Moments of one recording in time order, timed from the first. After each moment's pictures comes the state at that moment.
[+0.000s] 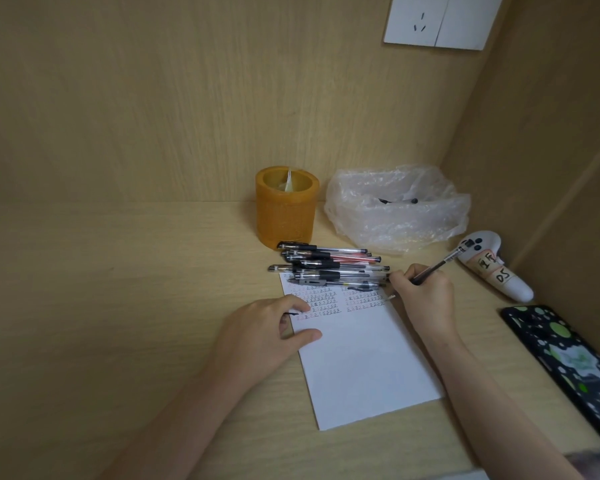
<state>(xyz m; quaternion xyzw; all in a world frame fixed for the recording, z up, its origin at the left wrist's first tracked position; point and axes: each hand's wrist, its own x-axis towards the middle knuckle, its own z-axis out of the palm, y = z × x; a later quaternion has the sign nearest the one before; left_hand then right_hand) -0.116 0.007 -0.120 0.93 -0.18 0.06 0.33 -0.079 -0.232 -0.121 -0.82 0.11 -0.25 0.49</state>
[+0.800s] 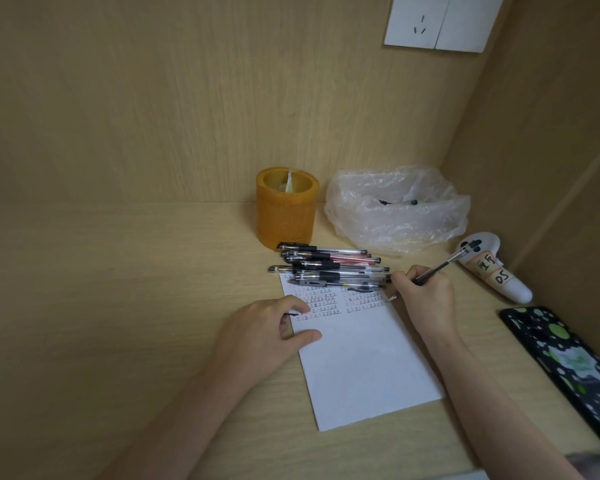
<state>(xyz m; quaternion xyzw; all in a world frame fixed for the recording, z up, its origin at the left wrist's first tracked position) -0.117 0.007 -0.119 0.93 -0.18 0.06 0.33 -0.079 -0.233 -0.119 -0.81 0.11 -0.25 0.52</state>
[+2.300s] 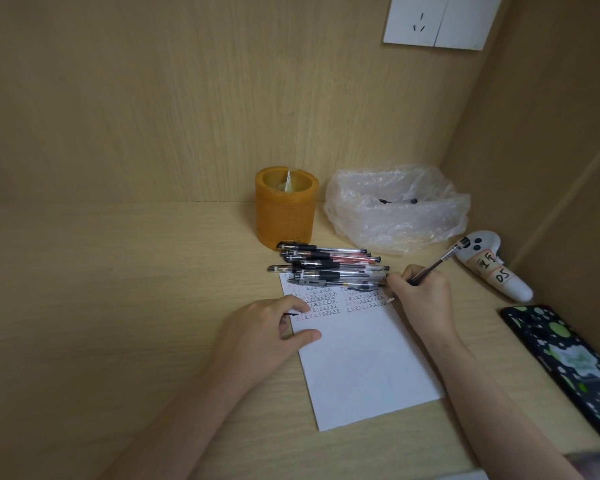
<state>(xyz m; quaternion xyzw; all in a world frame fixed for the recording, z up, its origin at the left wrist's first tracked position) -0.115 0.007 -0.121 0.92 -0.18 0.07 0.33 -0.079 -0.232 -0.121 -0.83 0.09 -0.24 0.50</state>
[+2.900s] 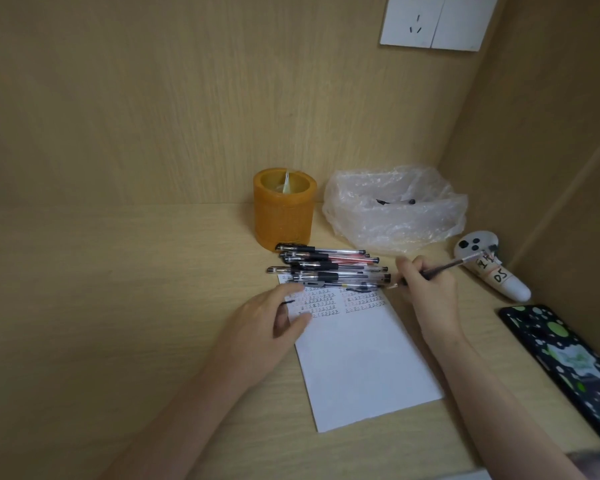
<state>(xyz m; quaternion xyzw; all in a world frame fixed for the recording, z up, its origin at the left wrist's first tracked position) -0.118 0.005 -0.114 0.90 -0.18 0.07 0.39 -0.082 -0.230 -0.109 -0.72 0.08 -0.24 0.65</state>
